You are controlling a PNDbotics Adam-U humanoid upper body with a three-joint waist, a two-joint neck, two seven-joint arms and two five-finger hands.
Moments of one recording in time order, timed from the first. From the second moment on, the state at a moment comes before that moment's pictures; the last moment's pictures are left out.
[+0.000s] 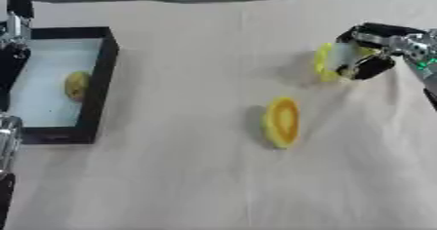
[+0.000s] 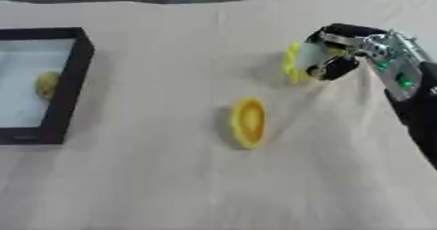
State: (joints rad) left arm -0.46 0.32 0.01 -1.80 -0.06 0.02 0.38; right arm -0.87 -0.65 0.24 -1.12 0.60 -0.15 0.53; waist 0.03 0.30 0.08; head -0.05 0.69
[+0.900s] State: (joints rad) left arm -0.49 0.35 0.00 -1.83 -0.10 0.05 0.30; right arm -0.69 -0.54 0.18 -1.75 0.32 0.19 0.11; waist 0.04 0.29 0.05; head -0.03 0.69
